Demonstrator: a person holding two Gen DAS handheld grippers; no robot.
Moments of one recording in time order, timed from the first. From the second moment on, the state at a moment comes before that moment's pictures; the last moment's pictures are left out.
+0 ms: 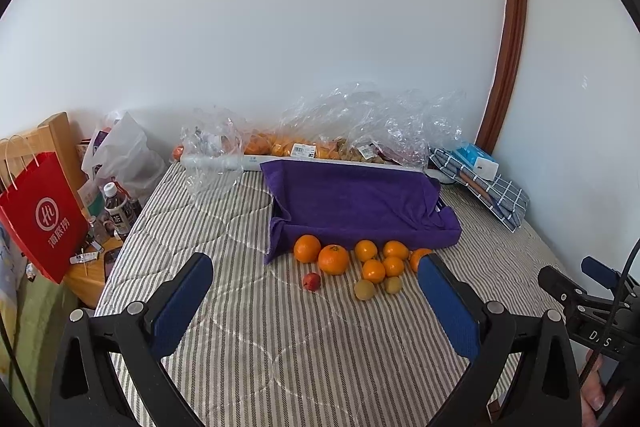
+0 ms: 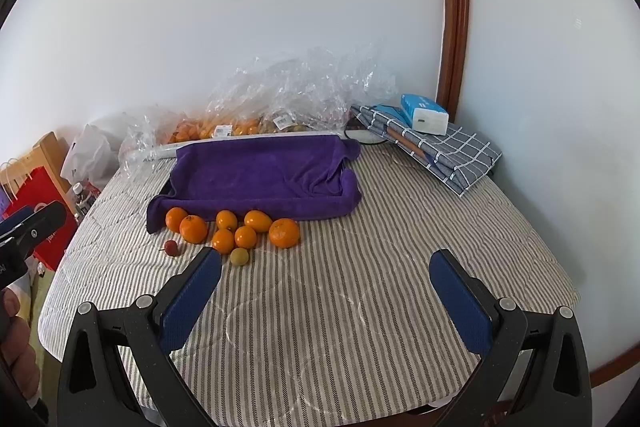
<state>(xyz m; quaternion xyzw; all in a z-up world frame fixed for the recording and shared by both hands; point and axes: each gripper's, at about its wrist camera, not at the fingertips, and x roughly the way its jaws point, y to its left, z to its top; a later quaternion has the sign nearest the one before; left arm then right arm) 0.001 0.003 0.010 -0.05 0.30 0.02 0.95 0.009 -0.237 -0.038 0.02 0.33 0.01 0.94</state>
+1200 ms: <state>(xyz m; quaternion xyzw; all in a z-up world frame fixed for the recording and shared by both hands) 0.053 0.046 -0.051 -0.07 0.34 0.06 0.94 0.075 -0.229 -0.090 0.02 0.36 0.06 0.93</state>
